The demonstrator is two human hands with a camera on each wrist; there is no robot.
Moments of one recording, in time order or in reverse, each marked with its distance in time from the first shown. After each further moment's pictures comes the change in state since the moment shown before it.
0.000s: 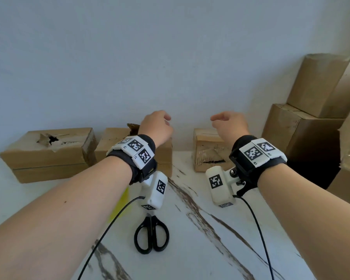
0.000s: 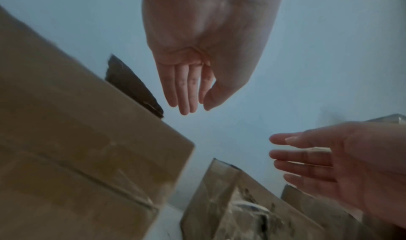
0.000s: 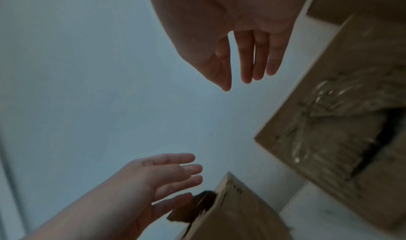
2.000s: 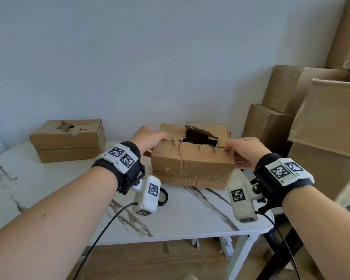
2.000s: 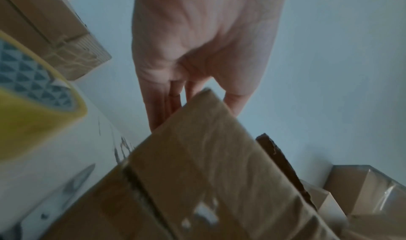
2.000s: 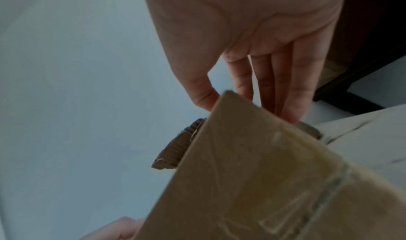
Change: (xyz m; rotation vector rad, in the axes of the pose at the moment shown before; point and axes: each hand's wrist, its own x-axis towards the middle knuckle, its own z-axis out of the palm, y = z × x) left_hand -0.113 0.002 -0.039 -0.385 -0.216 -0.261; right_hand -0.123 0.025 -0.072 0.081 -0.141 0.373
